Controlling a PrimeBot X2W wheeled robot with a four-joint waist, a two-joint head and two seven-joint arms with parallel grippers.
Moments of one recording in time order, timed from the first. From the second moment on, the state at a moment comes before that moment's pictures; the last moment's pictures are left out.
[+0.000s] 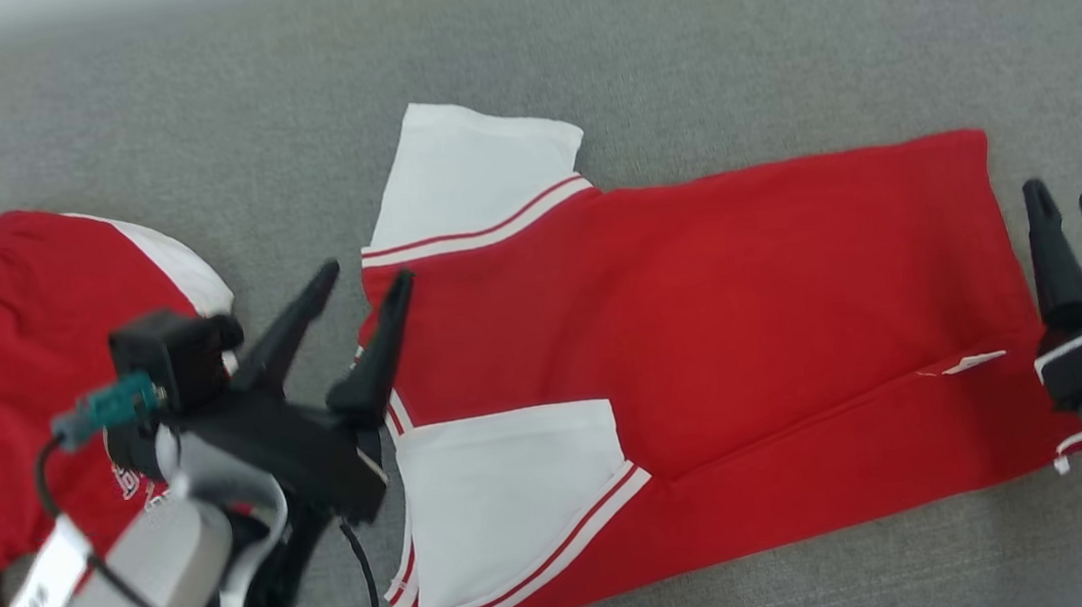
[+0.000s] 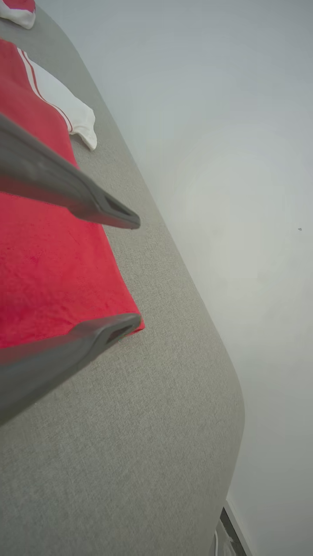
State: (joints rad) left arm -0.51 0.40 -0.59 0.09 -0.91 0.04 -0.01; right arm -0.42 -0.45 0.34 0.36 0.99 0.03 -0.24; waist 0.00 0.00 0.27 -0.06
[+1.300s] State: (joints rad) left arm -1.17 0.43 -0.60 0.55 -1.00 -0.12 0.40; right arm -0.95 -0.37 0.44 0.70 0.93 0.05 -0.01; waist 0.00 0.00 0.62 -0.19
